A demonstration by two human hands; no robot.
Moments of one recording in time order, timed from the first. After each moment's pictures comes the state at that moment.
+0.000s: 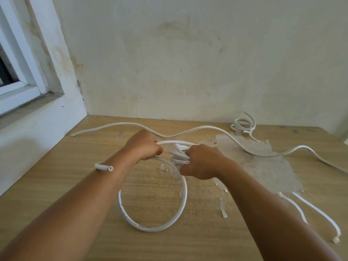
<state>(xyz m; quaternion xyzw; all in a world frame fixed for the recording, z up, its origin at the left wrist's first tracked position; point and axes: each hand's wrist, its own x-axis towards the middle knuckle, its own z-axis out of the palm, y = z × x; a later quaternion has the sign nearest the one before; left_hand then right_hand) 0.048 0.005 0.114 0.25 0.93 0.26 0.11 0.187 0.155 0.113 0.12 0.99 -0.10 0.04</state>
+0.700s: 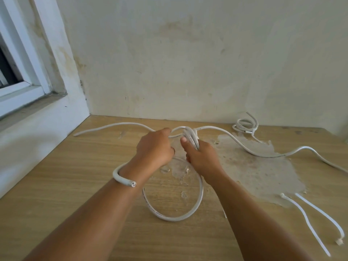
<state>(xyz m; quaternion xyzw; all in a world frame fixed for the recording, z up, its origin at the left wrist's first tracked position) 0.088 0.017 0.120 0.32 0.92 0.21 -0.05 0.179 0.142 0.082 0.25 0.82 -0.47 -0.22</state>
